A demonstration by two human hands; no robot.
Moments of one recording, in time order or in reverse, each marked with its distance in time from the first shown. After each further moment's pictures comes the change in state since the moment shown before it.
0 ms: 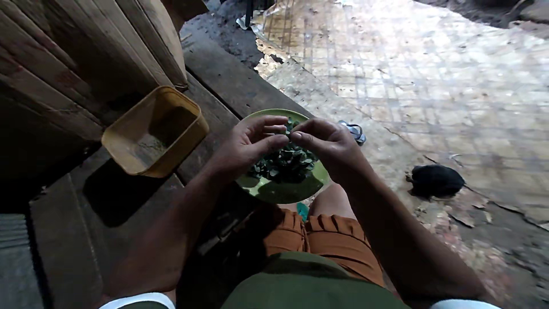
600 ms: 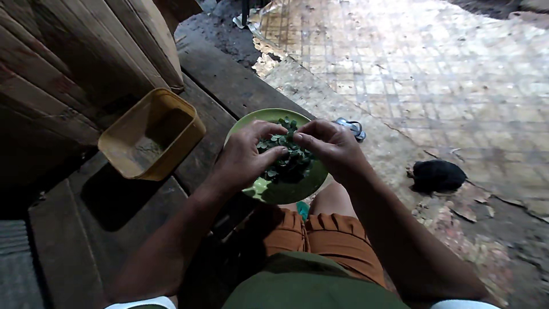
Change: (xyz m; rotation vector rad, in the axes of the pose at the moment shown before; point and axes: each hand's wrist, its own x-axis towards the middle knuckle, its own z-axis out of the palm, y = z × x) left_hand -0.001 -0.011 0.008 0.482 0.073 0.195; right_hand -0.005 0.008 -0.009 -0.184 0.079 -0.022
